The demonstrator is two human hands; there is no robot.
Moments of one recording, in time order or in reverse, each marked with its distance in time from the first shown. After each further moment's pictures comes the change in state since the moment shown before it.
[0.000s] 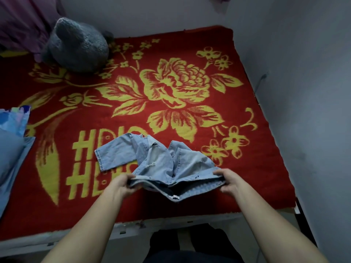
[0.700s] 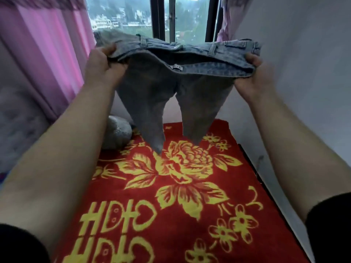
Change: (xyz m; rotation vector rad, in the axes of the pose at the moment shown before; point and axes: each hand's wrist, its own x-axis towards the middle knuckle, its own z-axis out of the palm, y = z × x) left_hand -0.447 0.308 0.138 -0.680 -0.972 1.054; right_hand -0.379 -0.350 0.141 0.523 -0.804 -1.207
